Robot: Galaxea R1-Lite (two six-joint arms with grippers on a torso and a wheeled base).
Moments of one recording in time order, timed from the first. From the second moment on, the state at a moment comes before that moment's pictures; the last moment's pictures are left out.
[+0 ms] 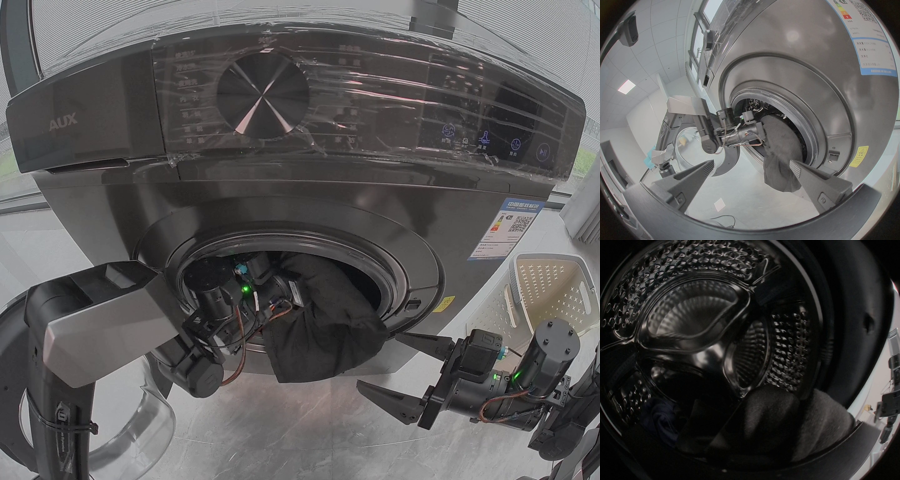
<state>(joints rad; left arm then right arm) -0.55 2.32 -0.98 -1.53 -0.10 -0.17 0.75 1.77 -0.15 -1.55 0.16 0.11</state>
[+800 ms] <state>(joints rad) -0.46 2.54 -1.60 -1.16 0.04 -0.17 0.77 1.77 -0.14 -1.55 0.16 0.11</state>
